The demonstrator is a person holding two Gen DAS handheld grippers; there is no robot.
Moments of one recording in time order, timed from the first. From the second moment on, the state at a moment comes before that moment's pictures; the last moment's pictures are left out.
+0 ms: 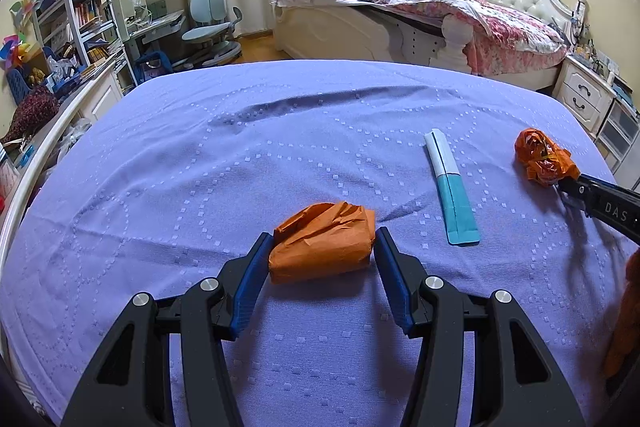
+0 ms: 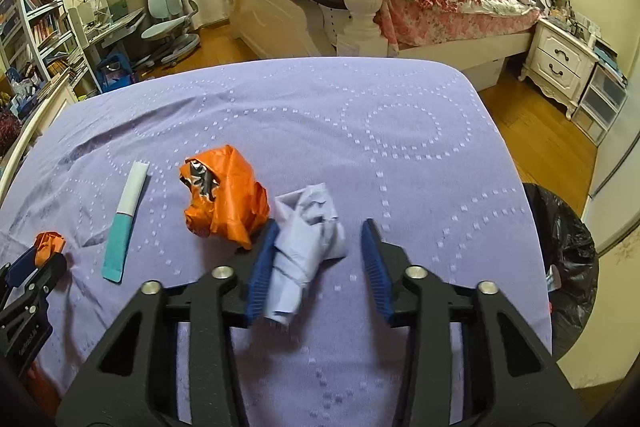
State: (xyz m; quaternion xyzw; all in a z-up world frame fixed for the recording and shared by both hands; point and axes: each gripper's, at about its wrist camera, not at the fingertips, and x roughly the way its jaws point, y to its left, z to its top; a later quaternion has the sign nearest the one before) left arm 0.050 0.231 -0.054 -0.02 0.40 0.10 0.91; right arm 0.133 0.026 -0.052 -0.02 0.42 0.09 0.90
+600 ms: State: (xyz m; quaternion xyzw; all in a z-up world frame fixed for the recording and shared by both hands) left arm 0.033 0.201 -0.046 -0.02 0.38 0.08 0.92; right arm 0.085 -0.022 -0.044 0.00 0.40 0.09 0.91
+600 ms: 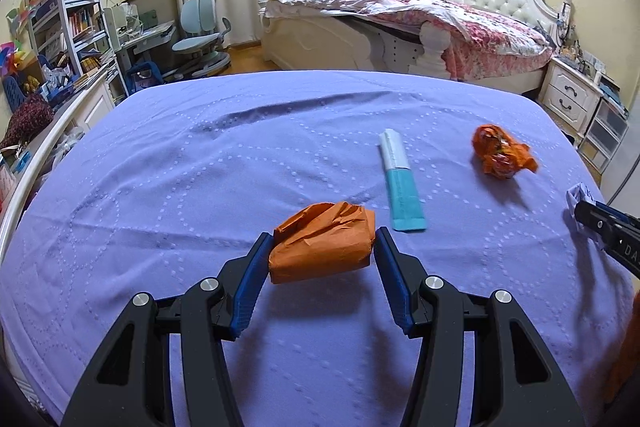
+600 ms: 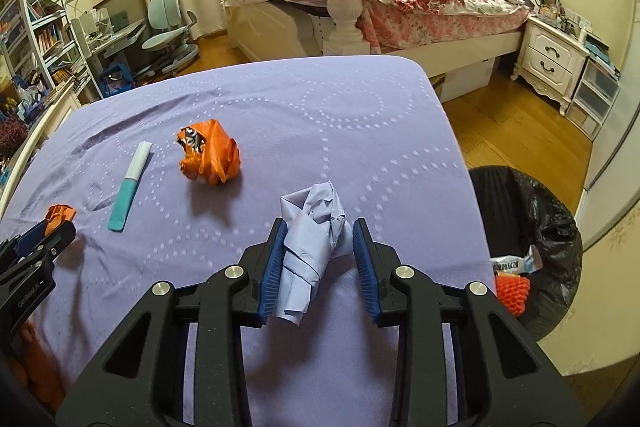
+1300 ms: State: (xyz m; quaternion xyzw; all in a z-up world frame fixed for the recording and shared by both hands) left arm 0.026 0.075 -0.021 0.02 0.34 -0.03 0.94; right arm 0.035 -0.113 -0.030 0.04 0.37 0.03 0.93
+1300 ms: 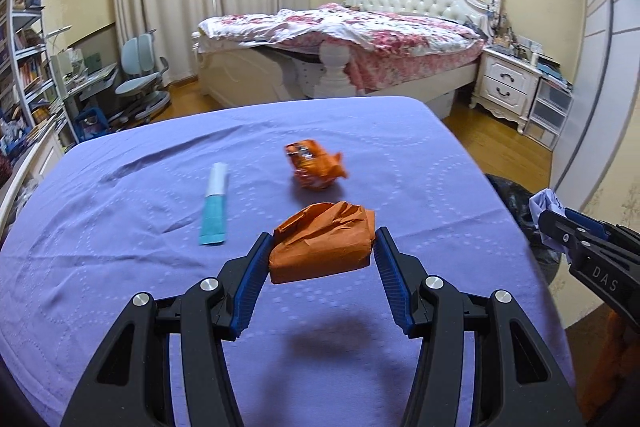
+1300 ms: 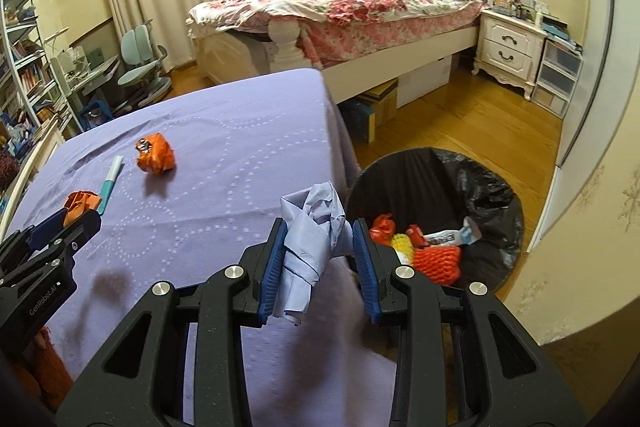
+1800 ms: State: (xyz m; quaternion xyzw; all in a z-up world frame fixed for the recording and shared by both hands) left arm 0.062 -0.021 -0.016 0.06 0.33 -0.10 0.94; right arm 0.040 -0.185 -0.033 0.07 0.36 -0.02 0.93
